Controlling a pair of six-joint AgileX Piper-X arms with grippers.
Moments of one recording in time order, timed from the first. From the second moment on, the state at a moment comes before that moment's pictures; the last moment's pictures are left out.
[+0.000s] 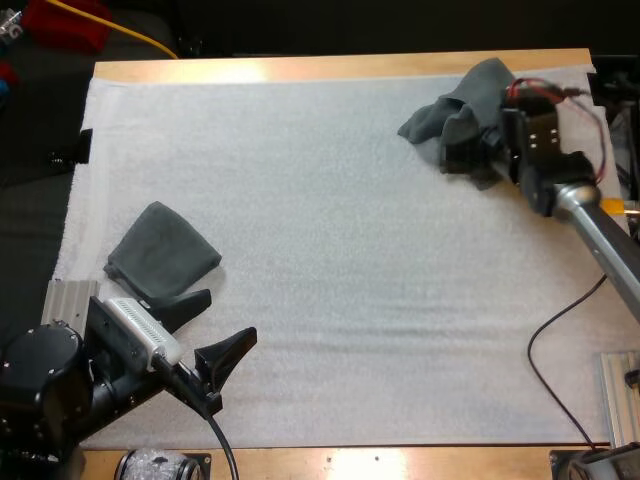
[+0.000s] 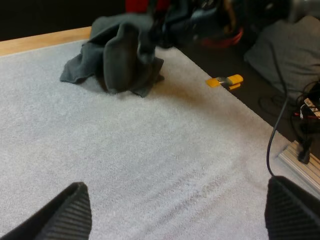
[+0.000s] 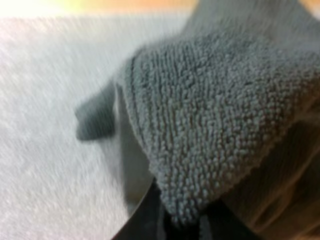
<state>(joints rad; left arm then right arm) -0.12 0.50 -1.01 1.09 0.66 -1.79 0.26 1.64 -1.20 0.37 0.09 -1.78</state>
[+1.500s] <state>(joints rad) -0.12 0.50 -1.01 1.10 0.70 -1.79 0.65 1.35 -1.48 0.95 0.02 -1.85</state>
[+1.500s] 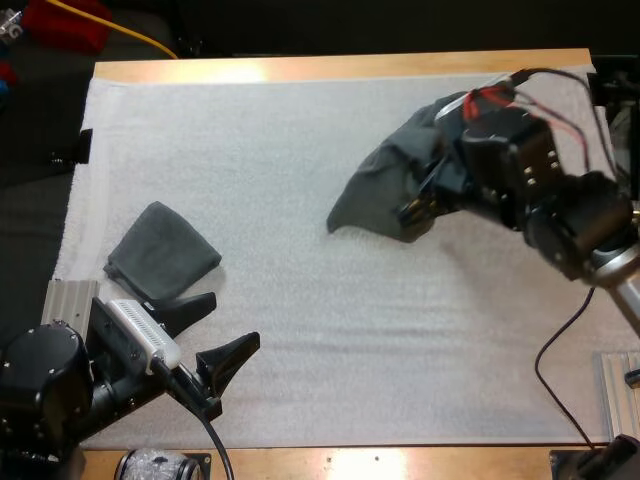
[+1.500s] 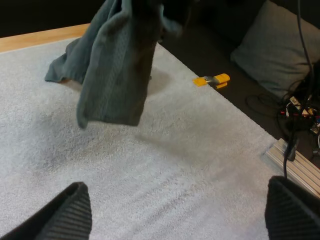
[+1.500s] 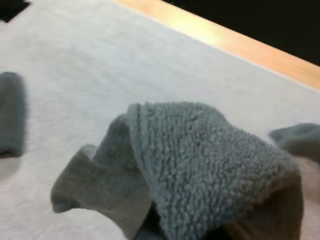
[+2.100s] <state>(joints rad) -0.12 0.50 -1.01 1.10 0.70 -1.79 0.93 1.44 -1.48 0.97 0.02 -1.77</state>
